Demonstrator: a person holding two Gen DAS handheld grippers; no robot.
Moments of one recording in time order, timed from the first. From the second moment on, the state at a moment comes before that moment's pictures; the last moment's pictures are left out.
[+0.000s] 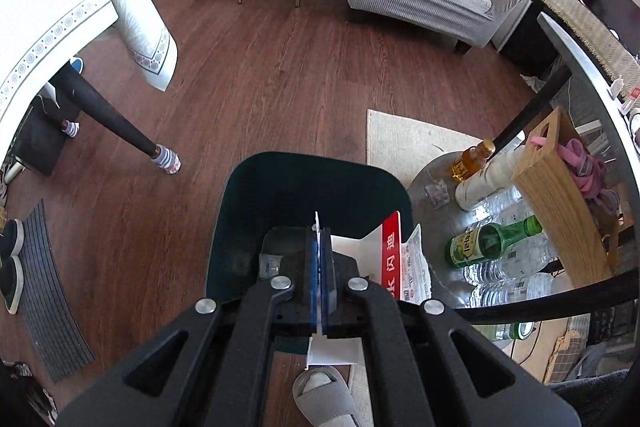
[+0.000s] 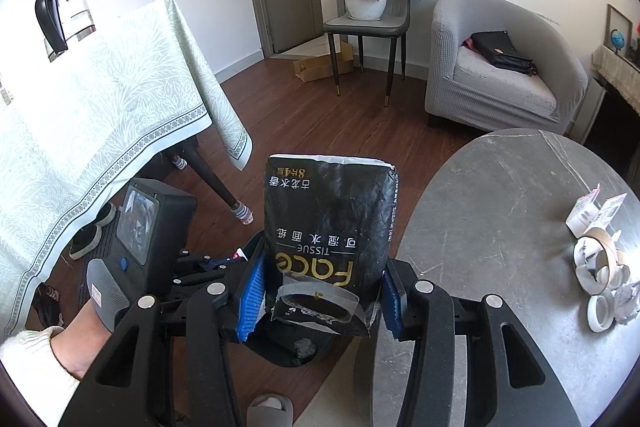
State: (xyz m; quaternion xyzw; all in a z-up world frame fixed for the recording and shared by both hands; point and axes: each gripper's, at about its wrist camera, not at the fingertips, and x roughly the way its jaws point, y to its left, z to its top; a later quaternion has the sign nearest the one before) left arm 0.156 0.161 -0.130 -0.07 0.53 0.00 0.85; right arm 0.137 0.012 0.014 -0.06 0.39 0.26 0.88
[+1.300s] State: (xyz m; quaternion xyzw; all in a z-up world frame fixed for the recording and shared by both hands) left arm 0.130 0.240 -0.049 -0.14 0.42 0.07 0.89; right arm 0.155 0.097 -0.090 -0.12 0.48 0.29 0.82
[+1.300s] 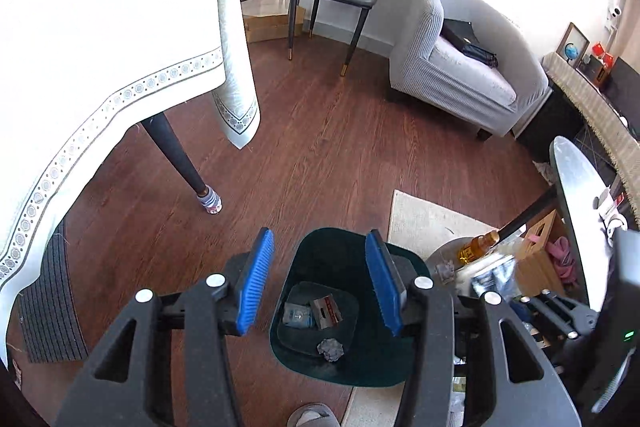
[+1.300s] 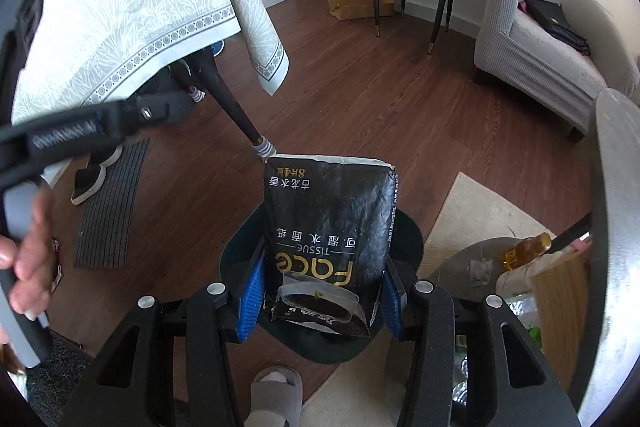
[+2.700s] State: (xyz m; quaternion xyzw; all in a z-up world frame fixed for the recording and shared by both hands) left arm 0.120 0.174 0.060 -0.14 0.32 0.00 0.94; right arm 0.115 0.063 -0.035 -0.14 0.42 0.33 0.83
